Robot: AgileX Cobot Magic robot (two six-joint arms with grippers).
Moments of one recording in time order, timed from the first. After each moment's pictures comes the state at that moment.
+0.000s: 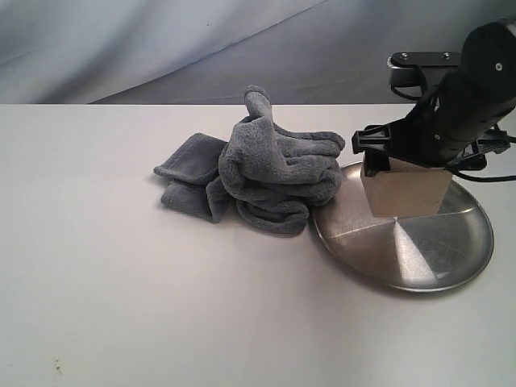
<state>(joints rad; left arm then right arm) -0.13 0.00 0.00 -0.12 0.13 0.11 0.45 1.70 -1.18 -0.14 0.70 0.37</state>
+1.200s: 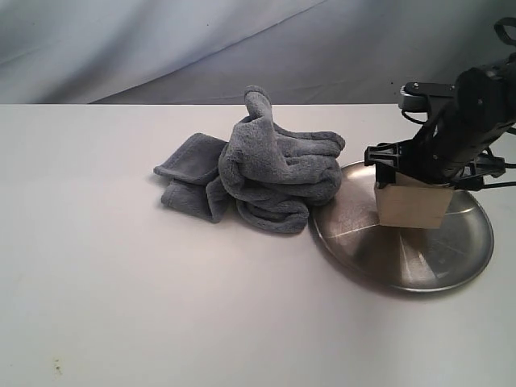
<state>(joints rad) -0.13 0.00 0.00 -0.12 0.13 0.11 0.35 1.87 -1.18 -0.16 0.56 0.43</state>
